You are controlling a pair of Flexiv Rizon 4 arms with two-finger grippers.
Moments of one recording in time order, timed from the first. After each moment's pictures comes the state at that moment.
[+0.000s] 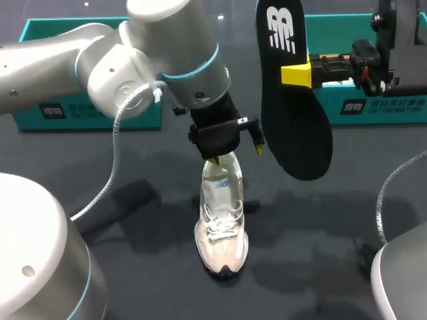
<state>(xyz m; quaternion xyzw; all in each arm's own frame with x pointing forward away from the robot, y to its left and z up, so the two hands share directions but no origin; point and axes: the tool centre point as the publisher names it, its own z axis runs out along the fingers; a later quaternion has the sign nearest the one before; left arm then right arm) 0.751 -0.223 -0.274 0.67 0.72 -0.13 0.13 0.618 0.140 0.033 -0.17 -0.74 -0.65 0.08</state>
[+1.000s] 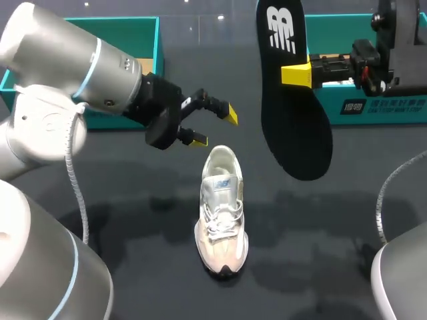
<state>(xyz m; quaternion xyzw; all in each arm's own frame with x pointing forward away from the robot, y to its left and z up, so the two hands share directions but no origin) 0.760 -0.189 -0.207 0.65 0.61 -0.28 0.34 0.618 0.140 0.033 -0.17 -0.74 -0.65 0.08</state>
